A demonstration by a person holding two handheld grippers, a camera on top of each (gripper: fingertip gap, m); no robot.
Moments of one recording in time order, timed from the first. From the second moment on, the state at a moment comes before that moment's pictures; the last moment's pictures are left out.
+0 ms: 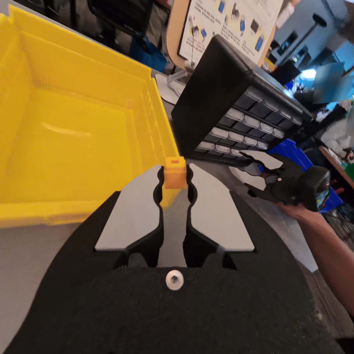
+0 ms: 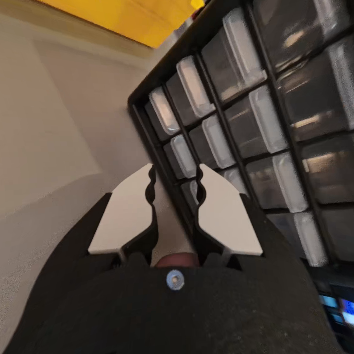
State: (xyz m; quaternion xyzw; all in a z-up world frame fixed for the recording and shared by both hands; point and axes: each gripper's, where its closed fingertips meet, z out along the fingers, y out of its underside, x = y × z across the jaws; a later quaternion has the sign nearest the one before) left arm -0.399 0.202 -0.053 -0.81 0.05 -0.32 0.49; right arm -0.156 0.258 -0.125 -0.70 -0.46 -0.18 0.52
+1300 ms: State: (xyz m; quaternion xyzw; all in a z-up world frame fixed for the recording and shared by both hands) left arm -0.374 0.167 -0.106 -0.81 0.07 -0.28 0.51; right arm -0.224 0.245 -0.133 -0.59 -0.55 -0.18 0.56
